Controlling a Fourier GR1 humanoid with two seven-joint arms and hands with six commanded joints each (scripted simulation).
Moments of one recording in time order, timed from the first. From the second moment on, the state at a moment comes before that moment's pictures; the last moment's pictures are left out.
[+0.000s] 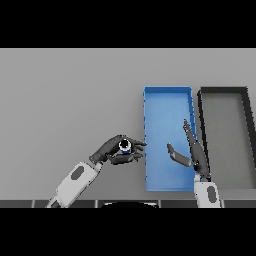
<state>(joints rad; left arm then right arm) -0.27 0.17 -0.59 -1.56 0.15 -0.15 -0.12 0.13 -0.14 0.09 -1.71 0.14 0.08 -0.13</state>
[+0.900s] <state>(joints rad) -0.29 0.18 -0.60 -1.60 0.15 -0.16 -0.03 0.10 -0.19 0.07 -1.79 -0.06 0.24 -0.11</state>
